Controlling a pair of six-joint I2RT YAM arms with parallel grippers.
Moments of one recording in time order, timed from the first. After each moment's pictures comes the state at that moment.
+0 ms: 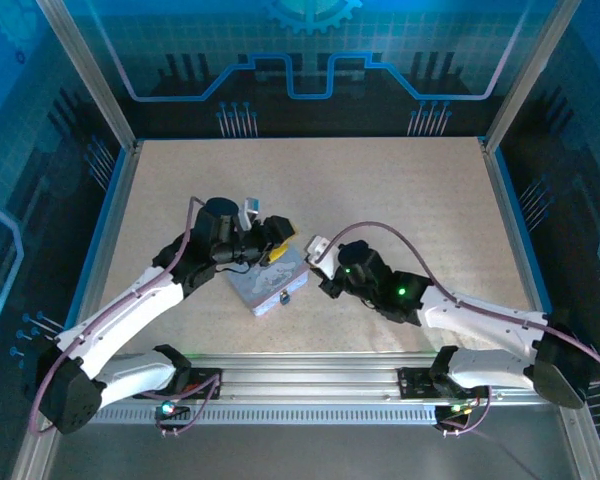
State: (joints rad) left arm -0.55 1.11 0.88 -0.26 0.42 -1.28; right arm 0.97 1.17 0.74 -0.11 0.21 -0.22
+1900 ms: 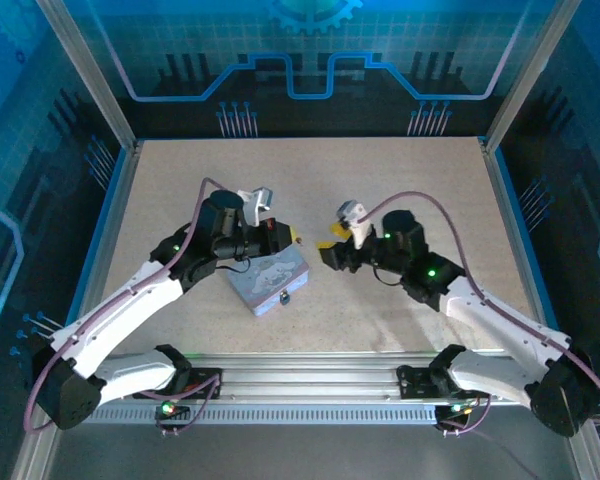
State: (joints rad) left arm -0.59 1.12 1.02 -0.40 0.37 -0.75; right arm 0.62 1.05 0.75 -0.03 -0.36 0.07
